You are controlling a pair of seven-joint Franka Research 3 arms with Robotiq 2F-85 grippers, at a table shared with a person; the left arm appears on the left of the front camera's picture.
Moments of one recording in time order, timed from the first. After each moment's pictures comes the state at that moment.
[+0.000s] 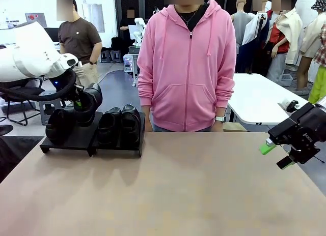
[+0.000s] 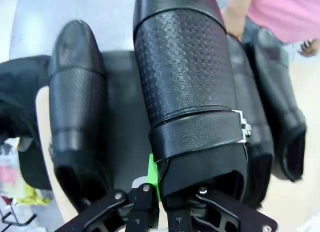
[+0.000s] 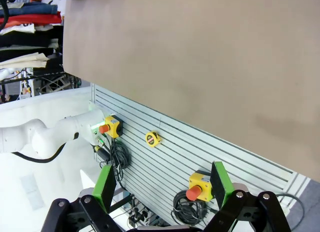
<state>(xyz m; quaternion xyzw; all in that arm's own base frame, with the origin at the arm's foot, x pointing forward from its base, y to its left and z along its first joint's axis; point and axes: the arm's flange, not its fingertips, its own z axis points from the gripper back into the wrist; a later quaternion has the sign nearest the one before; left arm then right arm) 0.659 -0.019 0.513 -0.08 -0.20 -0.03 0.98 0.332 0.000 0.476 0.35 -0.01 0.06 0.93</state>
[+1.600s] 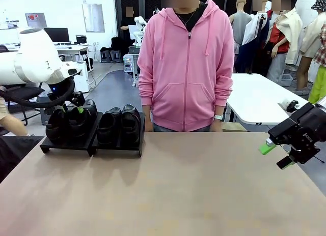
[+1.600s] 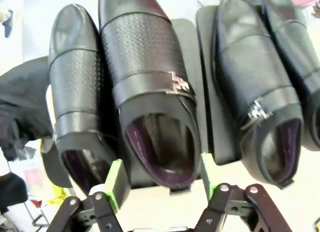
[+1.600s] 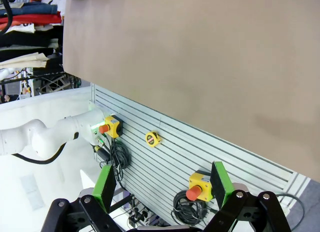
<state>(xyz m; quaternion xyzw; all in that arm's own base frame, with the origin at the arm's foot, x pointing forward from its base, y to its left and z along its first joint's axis) 0.631 -0.025 0.501 -0.02 -0.18 -0.10 0.98 0.332 0.000 0.476 0.35 -0.01 0.06 0.93</state>
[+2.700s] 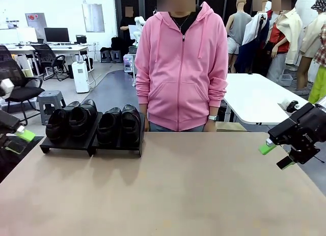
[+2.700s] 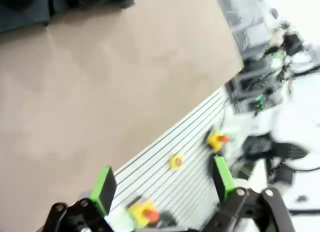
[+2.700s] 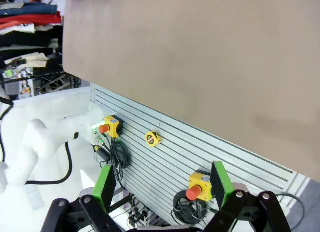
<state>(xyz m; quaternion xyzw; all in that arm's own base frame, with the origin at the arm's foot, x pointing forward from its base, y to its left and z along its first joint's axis) 0.318 0.066 0.496 -0.41 -0.15 -0.11 0.89 0.332 0.000 0.476 0.35 -0.01 0.06 0.93</state>
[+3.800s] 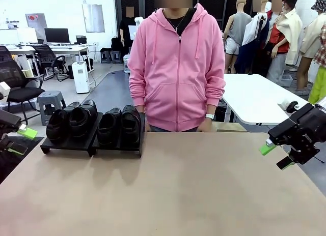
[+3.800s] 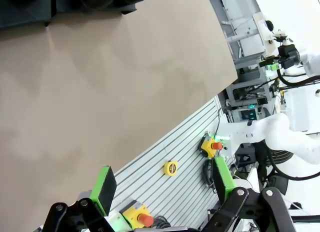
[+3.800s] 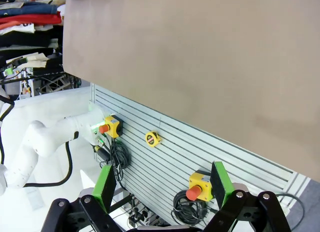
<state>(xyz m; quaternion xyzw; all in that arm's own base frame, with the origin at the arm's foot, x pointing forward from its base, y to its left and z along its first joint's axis) 0.319 0.063 0.497 -0.41 -0.15 -0.10 0.89 0.332 0.000 0.476 0.35 -0.01 0.06 0.93</state>
